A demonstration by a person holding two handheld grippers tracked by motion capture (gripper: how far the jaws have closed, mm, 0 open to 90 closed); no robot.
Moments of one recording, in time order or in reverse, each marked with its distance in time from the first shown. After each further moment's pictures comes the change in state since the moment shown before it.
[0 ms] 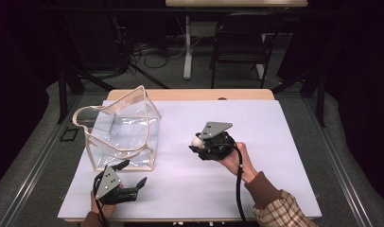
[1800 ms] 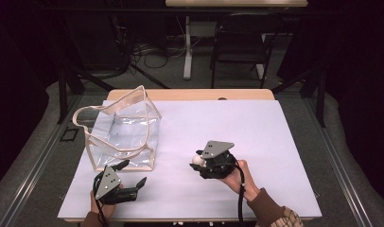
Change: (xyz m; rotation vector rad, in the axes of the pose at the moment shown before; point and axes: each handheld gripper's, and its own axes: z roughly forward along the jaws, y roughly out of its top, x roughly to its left) left arm 0.000 0.000 0.000 0.005 0.007 -0.004; right arm 0.036 -0.031 -0.005 0.011 0.041 0.014
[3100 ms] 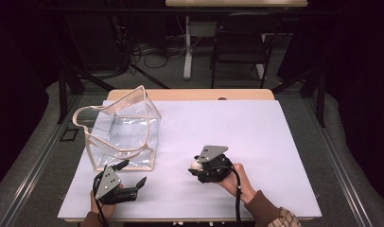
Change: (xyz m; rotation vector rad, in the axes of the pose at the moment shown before) left arm 0.000 0.000 0.000 0.000 0.003 0.001; right arm 0.005 -0.013 0.018 0.051 0.033 0.003
